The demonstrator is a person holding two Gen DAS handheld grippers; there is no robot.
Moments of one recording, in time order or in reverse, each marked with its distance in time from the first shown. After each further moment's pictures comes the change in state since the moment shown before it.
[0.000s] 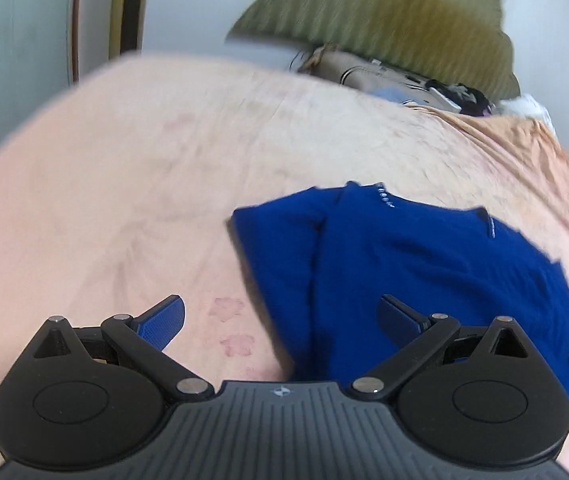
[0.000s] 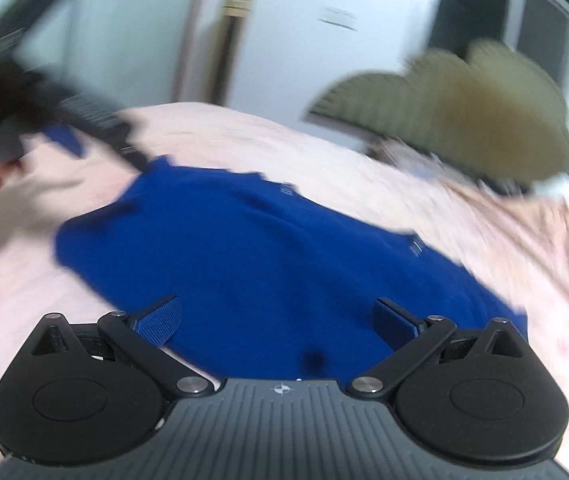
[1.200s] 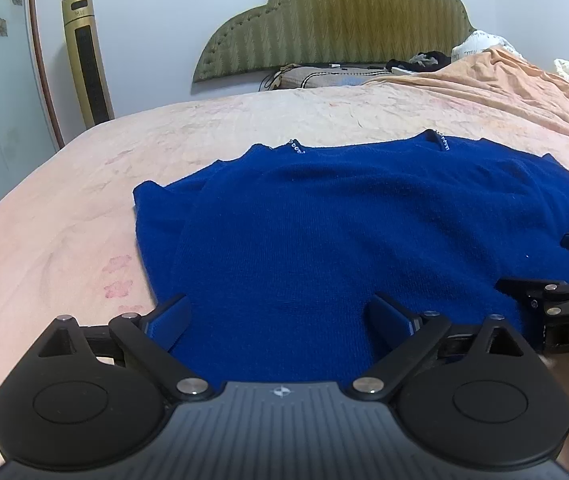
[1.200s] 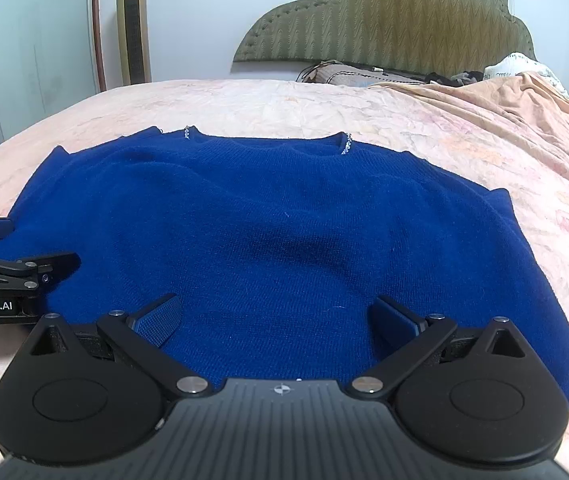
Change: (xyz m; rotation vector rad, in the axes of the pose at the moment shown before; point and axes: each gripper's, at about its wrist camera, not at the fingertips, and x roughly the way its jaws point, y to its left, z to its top) left arm 0.011 -0.112 -0.101 0.327 -0.166 0.157; right arm 0.044 -0.094 -0.047 0.419 0.155 -0.039
